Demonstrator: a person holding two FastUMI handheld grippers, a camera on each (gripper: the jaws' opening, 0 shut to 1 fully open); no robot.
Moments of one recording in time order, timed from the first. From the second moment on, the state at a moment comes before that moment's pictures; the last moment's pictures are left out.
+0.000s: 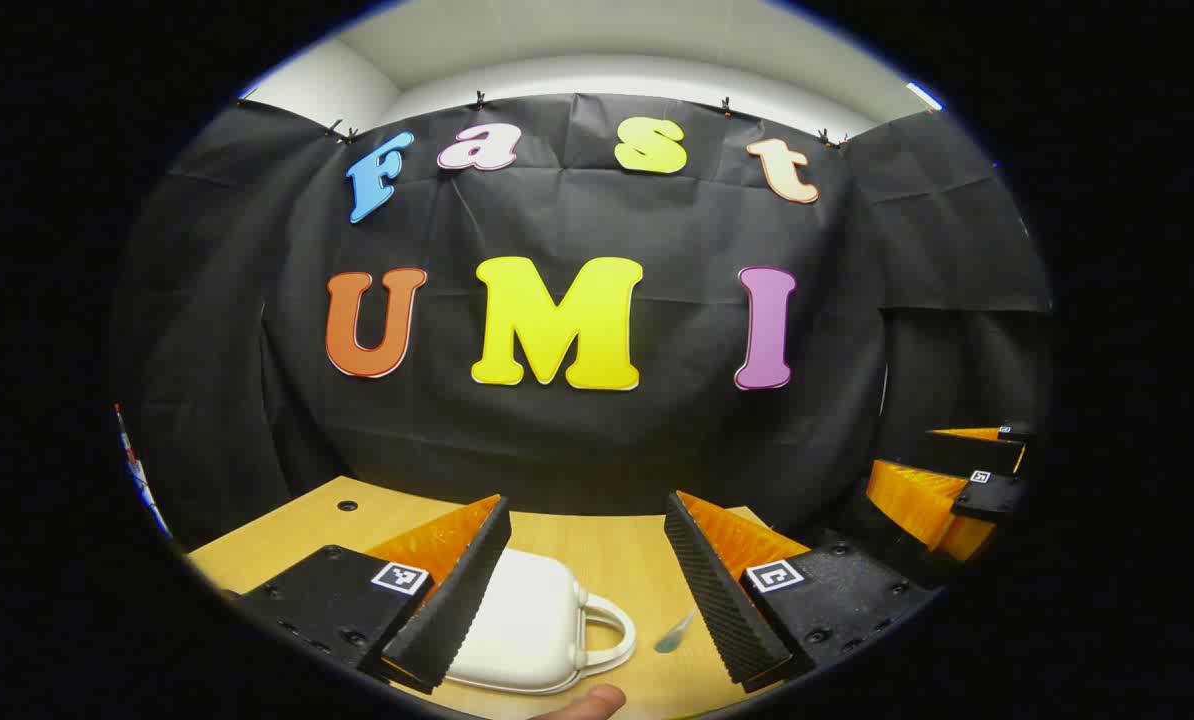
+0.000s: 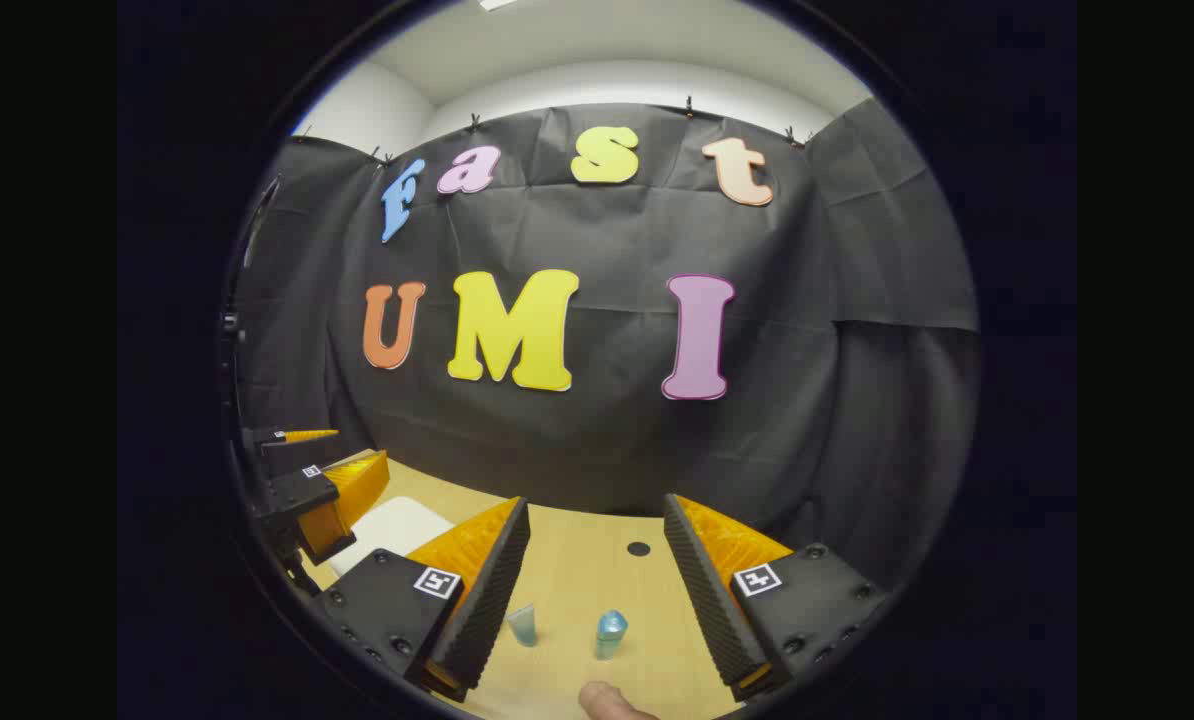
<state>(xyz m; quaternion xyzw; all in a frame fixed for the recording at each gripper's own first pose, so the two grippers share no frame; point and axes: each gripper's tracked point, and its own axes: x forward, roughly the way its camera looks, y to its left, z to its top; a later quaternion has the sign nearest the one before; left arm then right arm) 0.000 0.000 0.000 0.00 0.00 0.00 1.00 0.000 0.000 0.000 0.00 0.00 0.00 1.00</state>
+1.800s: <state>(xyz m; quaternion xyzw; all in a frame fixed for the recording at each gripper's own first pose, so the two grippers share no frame) 0.027 -0.046 -0.219 0.38 0.09 -0.08 0.92 0.006 -0.120 -0.058 -0.03 0.06 -0.06 1.00</state>
